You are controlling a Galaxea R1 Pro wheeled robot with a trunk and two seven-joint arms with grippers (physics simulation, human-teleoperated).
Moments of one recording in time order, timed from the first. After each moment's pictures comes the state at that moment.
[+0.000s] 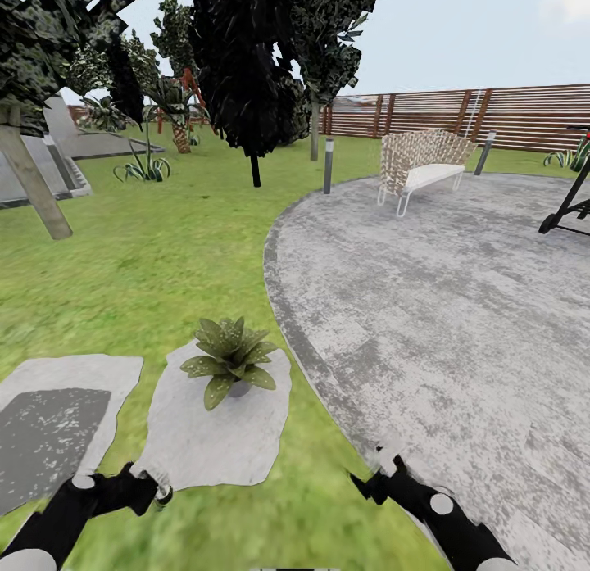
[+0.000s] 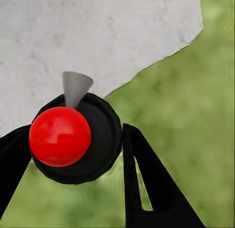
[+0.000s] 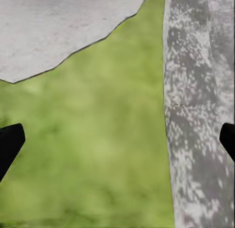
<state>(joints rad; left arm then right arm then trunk) -0.51 0.21 0.39 -0.58 -0.74 0.04 -0.76 -0.50 -0.05 -0.10 -0.45 0.47 -0.30 0.44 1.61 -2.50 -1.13</state>
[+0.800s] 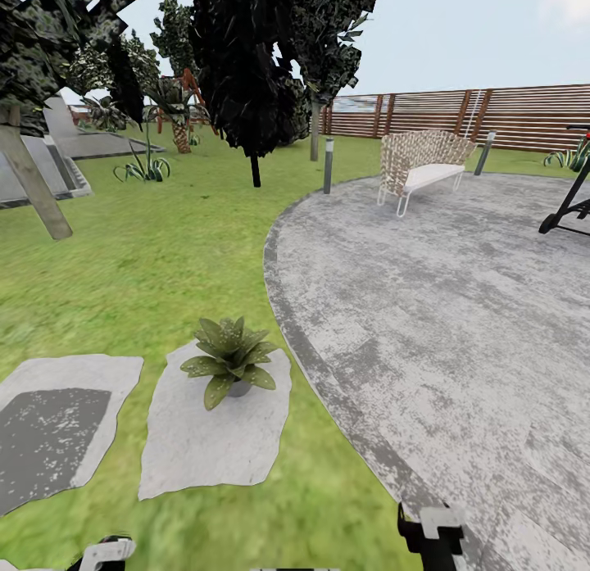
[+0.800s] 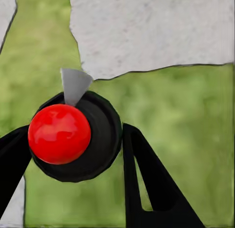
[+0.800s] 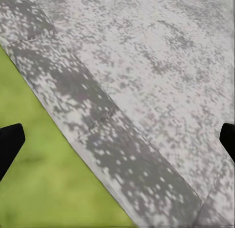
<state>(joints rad) -0.27 0.17 0.54 -0.32 -0.34 -0.43 -0.22 -0.45 -0.01 -0.13 -0.03 0.37 -0.66 -0.41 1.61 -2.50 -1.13</state>
